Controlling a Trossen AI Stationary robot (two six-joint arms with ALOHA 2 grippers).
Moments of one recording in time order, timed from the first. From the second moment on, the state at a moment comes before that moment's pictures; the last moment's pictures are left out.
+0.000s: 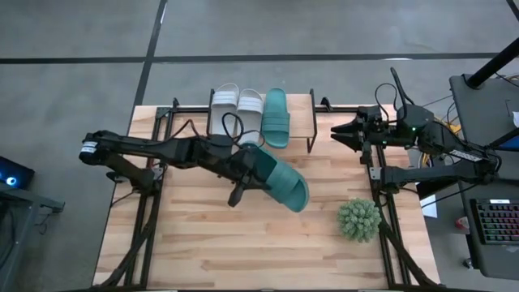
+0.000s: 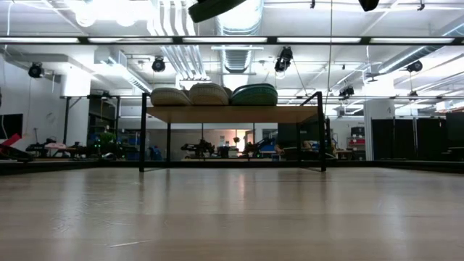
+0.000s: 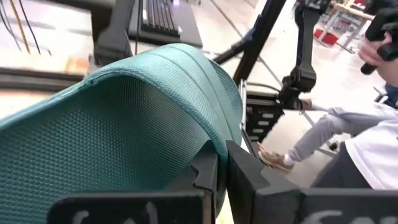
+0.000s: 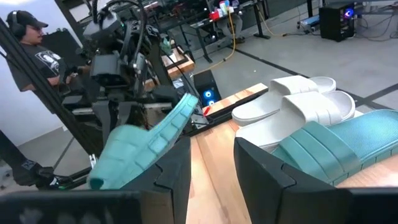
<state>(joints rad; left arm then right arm) -0.08 1.40 1.31 -0.19 0.23 -0.21 -0.17 0.71 1.00 -0.42 -0.05 0.35</state>
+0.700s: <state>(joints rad) 0.03 1.43 1.38 -0.07 0.23 -0.12 -0.11 0.72 1.00 -0.42 -0.14 0.42</state>
